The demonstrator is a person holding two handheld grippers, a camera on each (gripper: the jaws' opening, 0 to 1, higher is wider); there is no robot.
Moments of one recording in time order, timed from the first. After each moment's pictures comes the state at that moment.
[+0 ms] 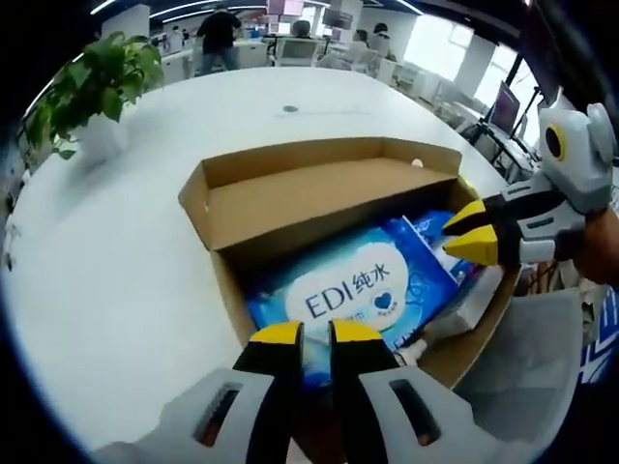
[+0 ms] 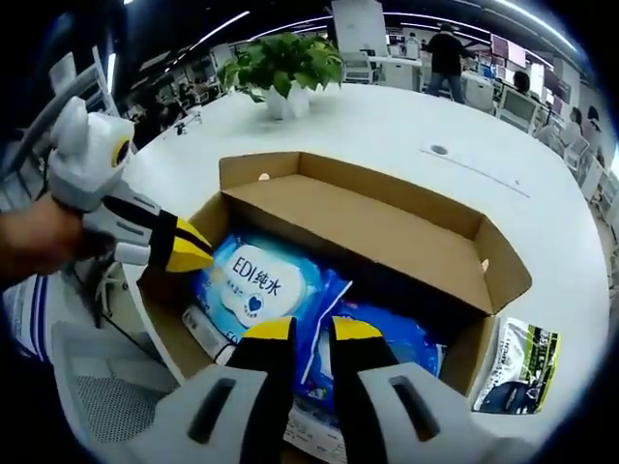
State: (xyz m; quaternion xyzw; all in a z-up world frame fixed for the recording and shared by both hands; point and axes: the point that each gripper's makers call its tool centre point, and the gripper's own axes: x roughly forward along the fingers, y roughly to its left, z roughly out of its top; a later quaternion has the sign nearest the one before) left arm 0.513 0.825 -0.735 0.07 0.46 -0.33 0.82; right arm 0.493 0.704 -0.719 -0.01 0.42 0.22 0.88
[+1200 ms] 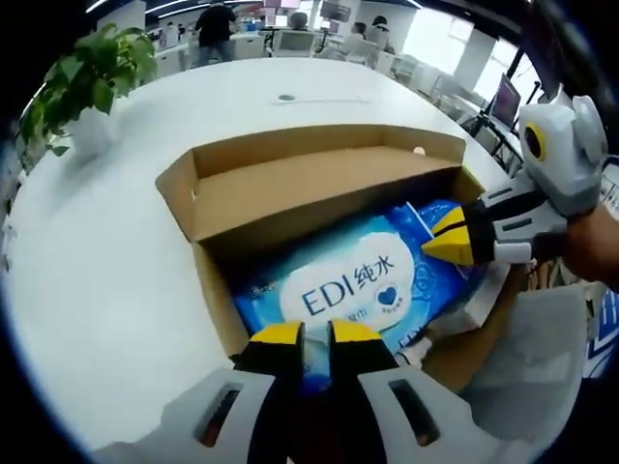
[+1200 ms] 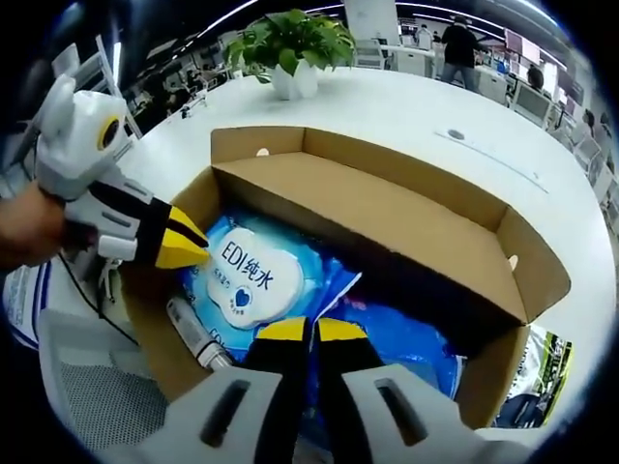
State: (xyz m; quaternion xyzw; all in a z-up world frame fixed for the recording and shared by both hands) left arm 0.511 0.820 -0.748 0.08 0.48 -0.33 0.81; right arm 0.499 0.708 -0.748 -0.02 0.44 0.24 0.86
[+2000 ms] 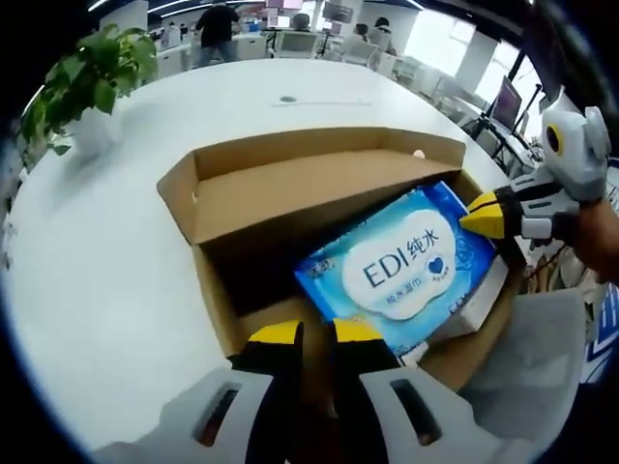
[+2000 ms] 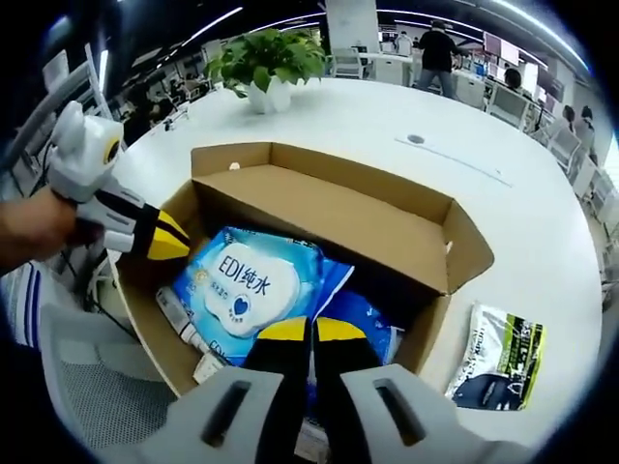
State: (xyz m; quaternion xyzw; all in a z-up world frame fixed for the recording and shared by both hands) left arm 0.509 0.814 -0.745 0.07 0.48 -0.33 0.81; right arm 0.486 0.649 -0.724 -0.02 0.43 0.19 0.88
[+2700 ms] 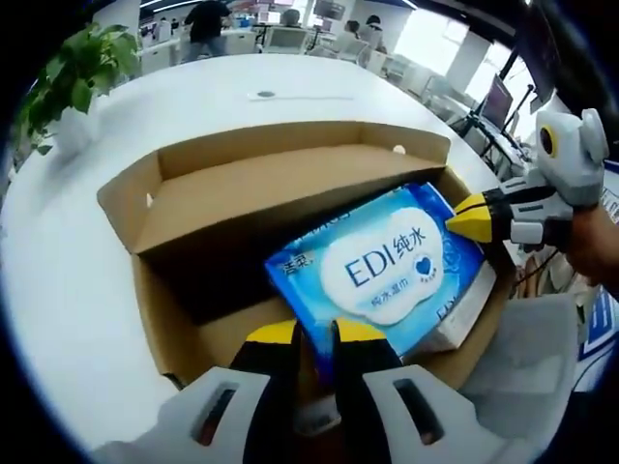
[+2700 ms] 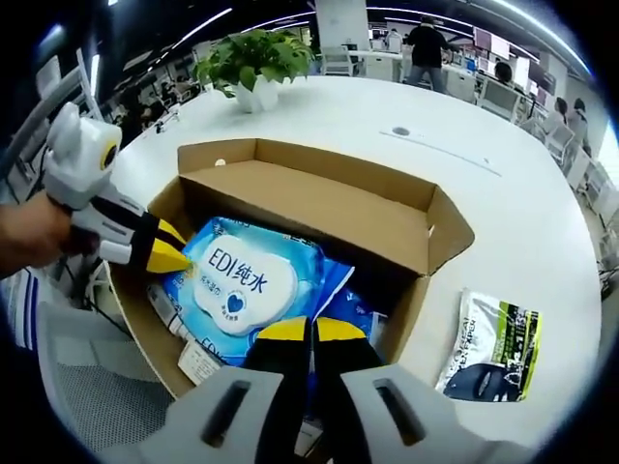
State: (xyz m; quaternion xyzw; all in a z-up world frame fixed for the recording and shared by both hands) left arm 0.500 0.781 -0.754 0.06 0.49 -0.35 0.80; right arm 0.483 0.639 -0.732 -0.01 0.43 0.18 0.88
